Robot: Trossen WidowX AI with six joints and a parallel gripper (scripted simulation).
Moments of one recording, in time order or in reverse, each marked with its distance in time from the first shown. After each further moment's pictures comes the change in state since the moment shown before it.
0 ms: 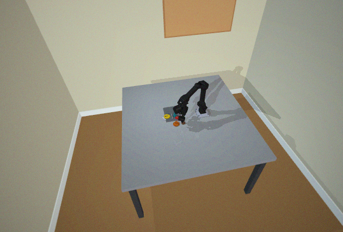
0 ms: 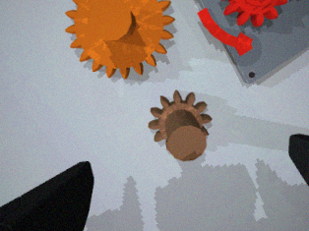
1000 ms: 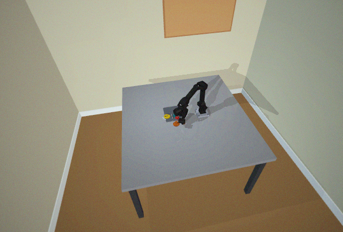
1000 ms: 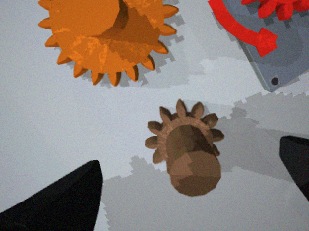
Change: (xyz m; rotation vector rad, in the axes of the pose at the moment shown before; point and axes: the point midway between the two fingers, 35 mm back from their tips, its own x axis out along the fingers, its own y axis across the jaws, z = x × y) arm 0.032 -0.001 -0.002 -0.001 0.003 -0.004
